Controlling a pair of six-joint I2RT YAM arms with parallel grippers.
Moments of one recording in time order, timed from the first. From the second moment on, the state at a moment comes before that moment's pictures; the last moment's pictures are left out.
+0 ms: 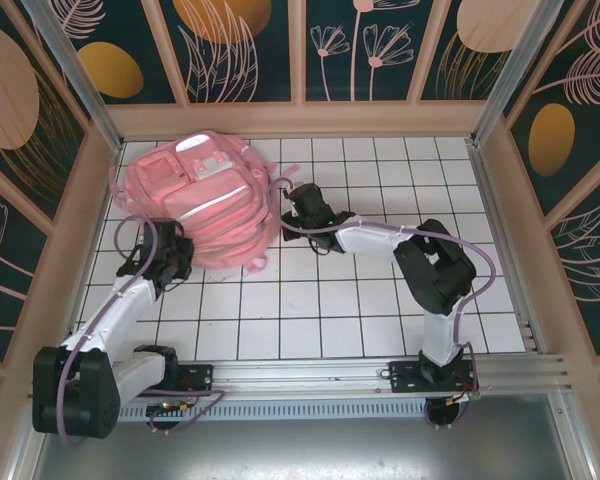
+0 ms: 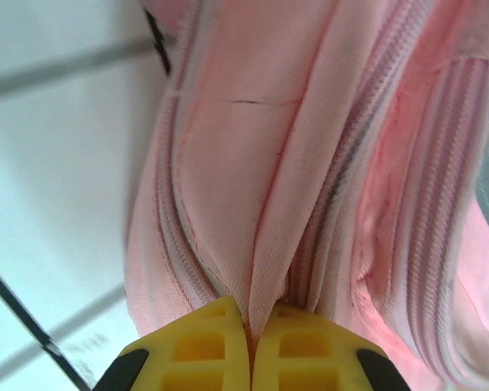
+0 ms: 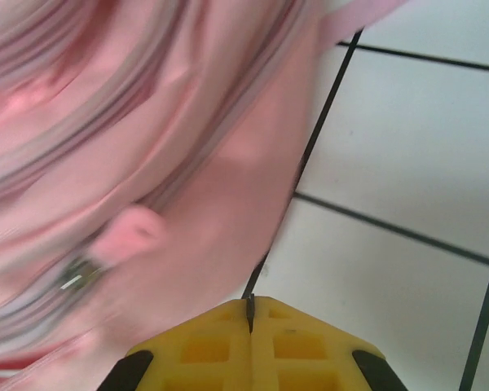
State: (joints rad) left arm -0.07 1.10 0.58 -0.35 -0.04 -1.40; right arm 0.76 1.91 1.23 -0.04 0.04 0.35
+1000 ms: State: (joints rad) left arm 0.09 1.12 0.76 -0.54 -0.01 -0.99; right arm 0.65 2.25 1.81 -0.13 -0.24 0.48
